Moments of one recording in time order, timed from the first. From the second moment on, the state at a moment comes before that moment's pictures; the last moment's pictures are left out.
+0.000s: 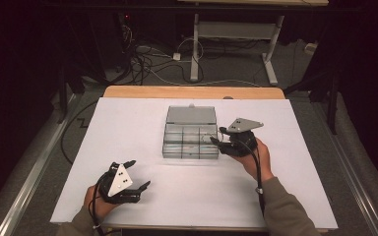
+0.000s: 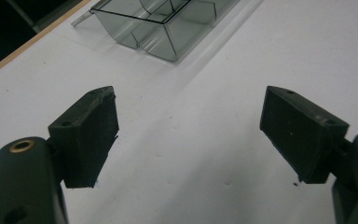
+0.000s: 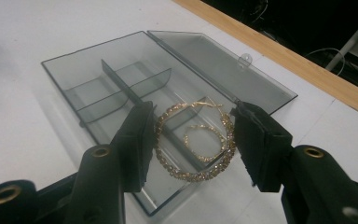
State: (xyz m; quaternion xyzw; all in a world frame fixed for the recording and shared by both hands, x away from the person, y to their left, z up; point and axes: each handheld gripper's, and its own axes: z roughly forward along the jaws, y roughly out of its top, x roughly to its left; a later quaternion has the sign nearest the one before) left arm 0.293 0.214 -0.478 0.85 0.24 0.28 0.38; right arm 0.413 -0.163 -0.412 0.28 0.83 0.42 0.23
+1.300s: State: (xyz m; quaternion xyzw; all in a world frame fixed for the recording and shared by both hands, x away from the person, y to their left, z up) left arm 0.293 0.215 -0.480 0.85 0.24 0.27 0.38; right arm 0.464 -0.127 -0.440 0.32 0.85 0.35 0.25
